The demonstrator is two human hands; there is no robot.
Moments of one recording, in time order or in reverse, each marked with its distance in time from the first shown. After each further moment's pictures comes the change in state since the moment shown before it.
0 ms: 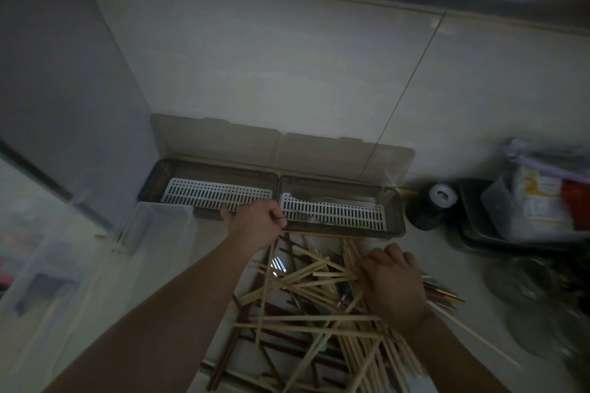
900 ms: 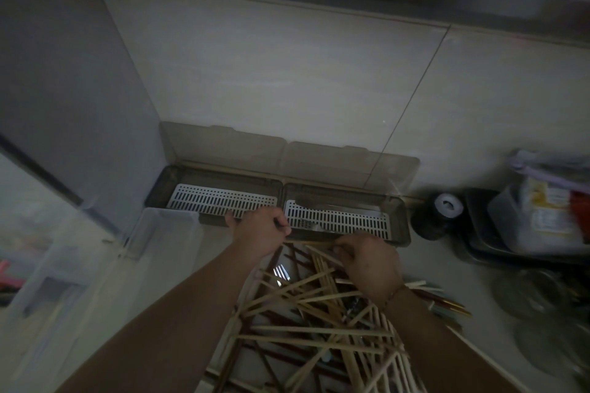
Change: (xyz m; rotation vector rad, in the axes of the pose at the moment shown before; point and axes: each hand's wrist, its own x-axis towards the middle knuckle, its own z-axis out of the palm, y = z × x) left_hand 0.001 0.001 -0.002 -0.003 -0.018 -0.012; right_hand 0.057 -0.027 -0.008 0.387 0.036 0.060
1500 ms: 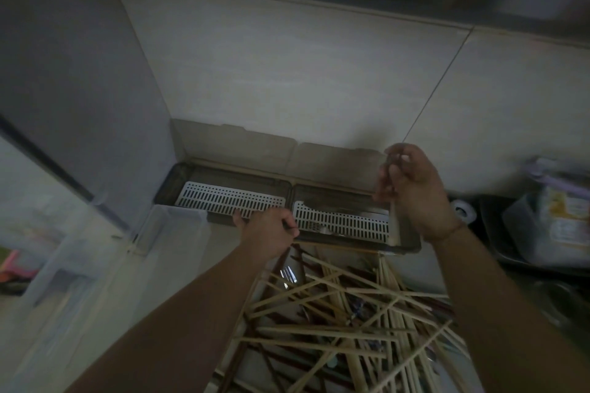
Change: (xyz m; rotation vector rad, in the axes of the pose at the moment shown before) left_hand -0.002 0.001 -0.002 -0.018 -0.001 0.012; right_hand 0.076 0.002 -0.095 1.130 0.098 0.029
